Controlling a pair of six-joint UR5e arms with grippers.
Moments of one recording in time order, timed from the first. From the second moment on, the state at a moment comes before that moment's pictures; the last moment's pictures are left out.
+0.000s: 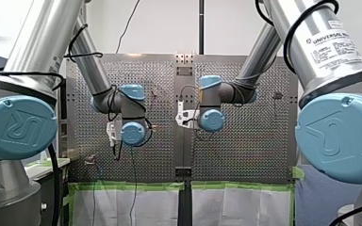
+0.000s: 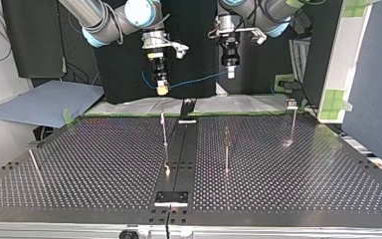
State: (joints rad) left arm -0.59 -1.87 -2.31 -2.01 -2.22 -1.65; right arm 2.33 -1.12 1.90 -0.79 1.81 1.61
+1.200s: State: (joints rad) left arm -0.47 -1.83 -2.13 -2.16 -2.26 -1.60; right arm 2.28 -1.13 1.69 -0.58 1.73 1.61
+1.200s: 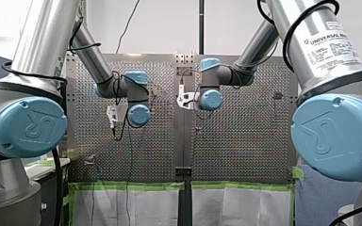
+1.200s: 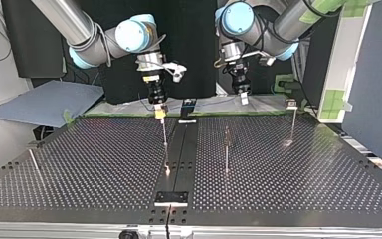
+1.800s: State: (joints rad) left arm -0.40 -1.83 -2.03 -2.27 -2.19 -1.56; right arm 2.24 -1.13 1.64 -0.53 1.71 1.61
